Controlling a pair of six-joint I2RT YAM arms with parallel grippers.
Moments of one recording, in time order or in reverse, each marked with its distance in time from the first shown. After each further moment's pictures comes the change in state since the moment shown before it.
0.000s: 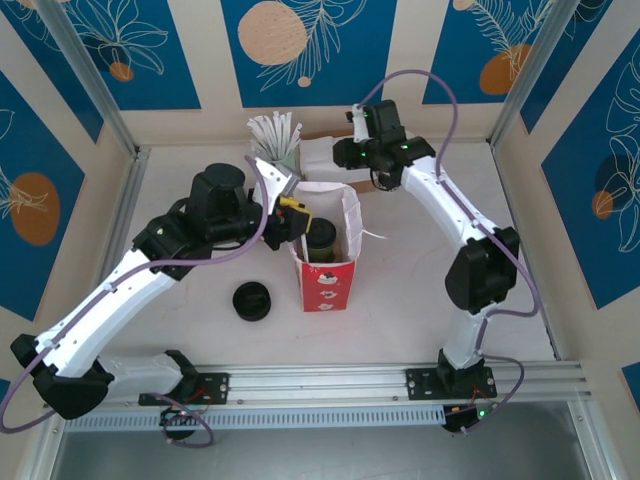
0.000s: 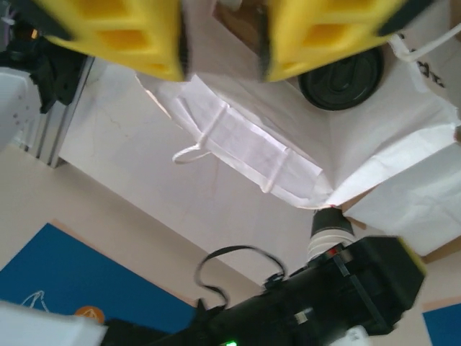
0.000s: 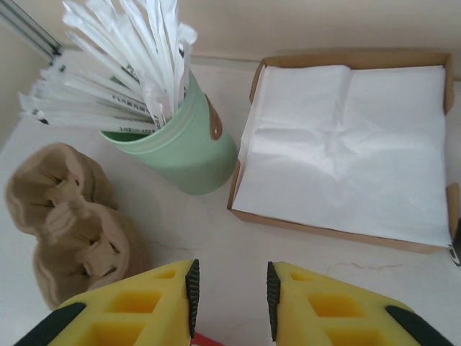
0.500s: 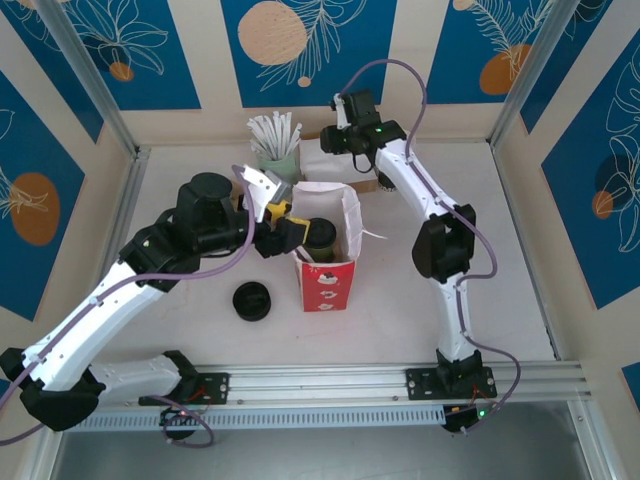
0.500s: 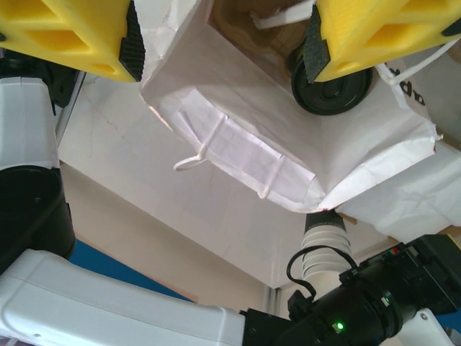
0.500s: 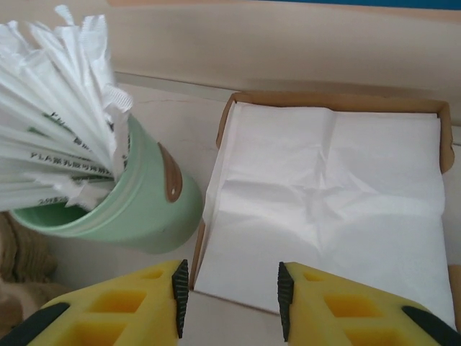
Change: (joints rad) left arm -0.004 -0.074 -0.042 -0.007 -0.040 0.012; right arm 0.004 0.371 0.449 -0.091 0.082 -0.030
